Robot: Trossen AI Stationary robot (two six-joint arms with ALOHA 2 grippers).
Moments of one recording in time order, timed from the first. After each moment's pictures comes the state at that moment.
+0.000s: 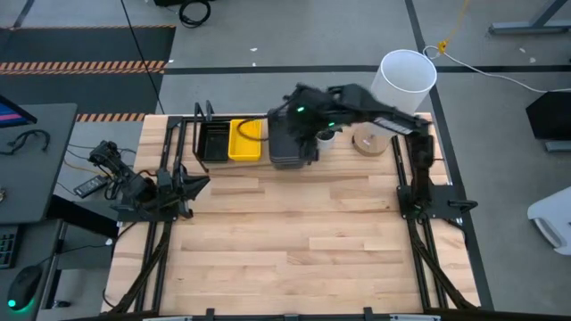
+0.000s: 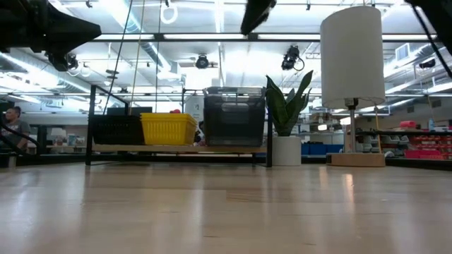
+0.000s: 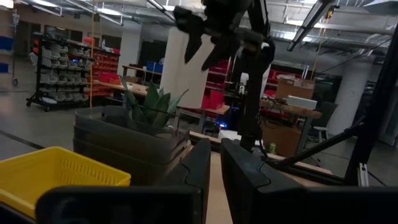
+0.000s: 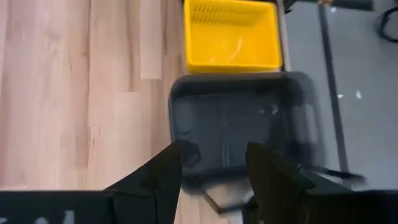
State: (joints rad) left arm -0.70 0.02 0.01 0.37 -1.05 0.07; right arm -0.22 1.94 2.32 -1.38 0.10 -0.23
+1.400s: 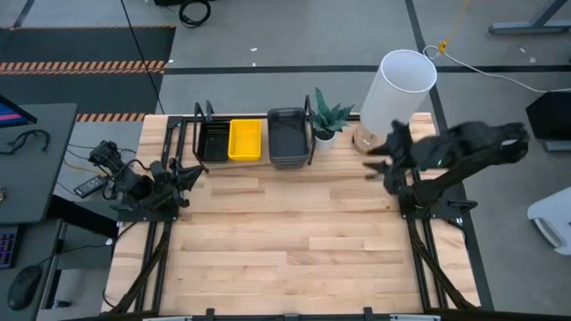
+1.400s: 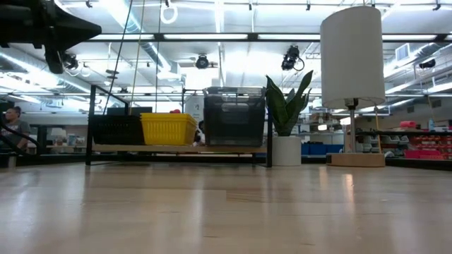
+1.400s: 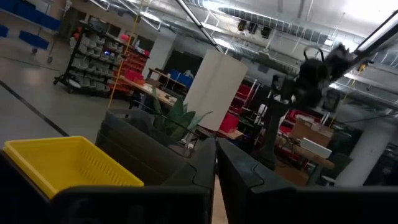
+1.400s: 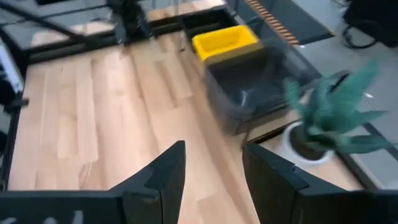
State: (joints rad) left arm -0.70 0.02 0.01 0.55 -1.18 0.01; right arm 0.31 0.97 1.40 -1.13 0.51 0.43
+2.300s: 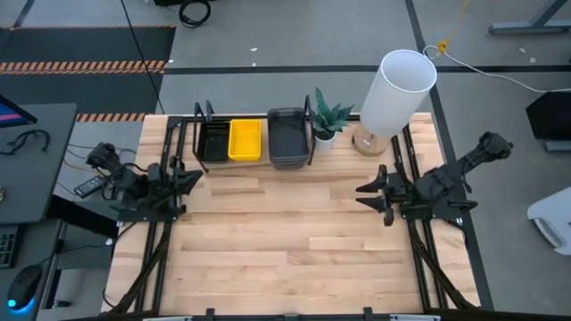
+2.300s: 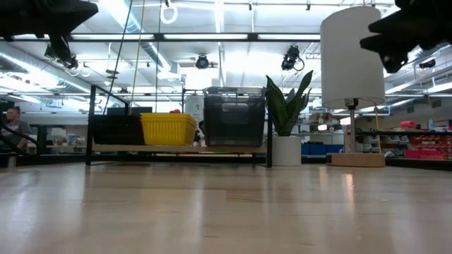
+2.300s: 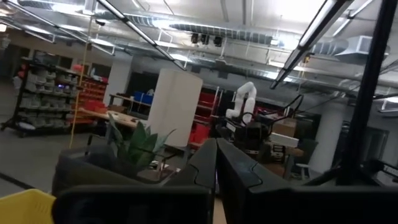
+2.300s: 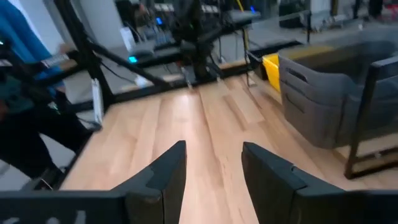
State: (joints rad) left arm -0.66 0.02 0.01 0.60 -0.94 0.19; right arm 0.52 0.39 0.26 -0.05 0.57 0.31
